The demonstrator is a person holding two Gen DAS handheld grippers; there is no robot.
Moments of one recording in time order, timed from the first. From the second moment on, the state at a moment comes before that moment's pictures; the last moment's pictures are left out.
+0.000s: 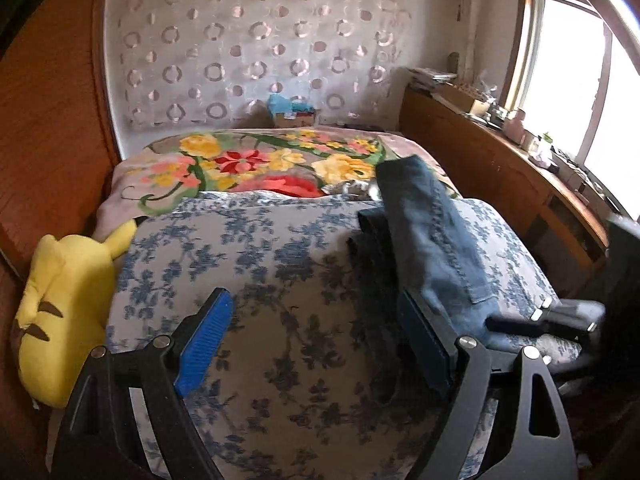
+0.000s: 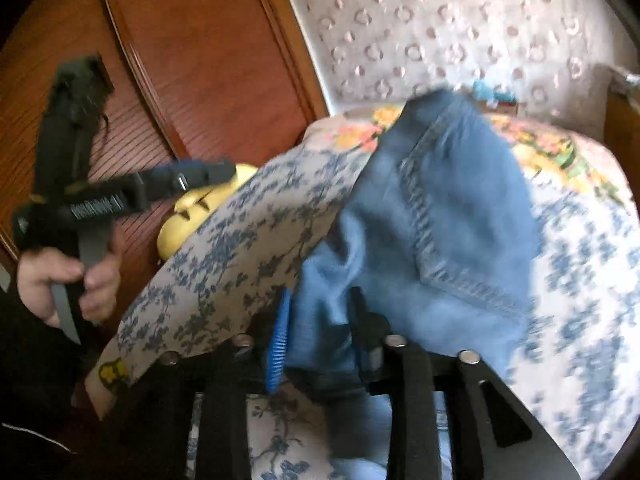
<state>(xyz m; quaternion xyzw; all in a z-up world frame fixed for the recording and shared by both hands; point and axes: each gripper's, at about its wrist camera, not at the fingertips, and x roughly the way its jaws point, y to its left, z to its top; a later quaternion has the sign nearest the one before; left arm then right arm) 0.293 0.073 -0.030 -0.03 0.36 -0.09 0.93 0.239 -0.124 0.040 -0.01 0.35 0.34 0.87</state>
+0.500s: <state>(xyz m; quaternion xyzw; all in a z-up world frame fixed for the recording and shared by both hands) 0.302 0.007 -0.090 -0.01 0.44 -0.13 0.89 0.315 -0.176 0.033 -0.04 0.36 0.24 0.90</state>
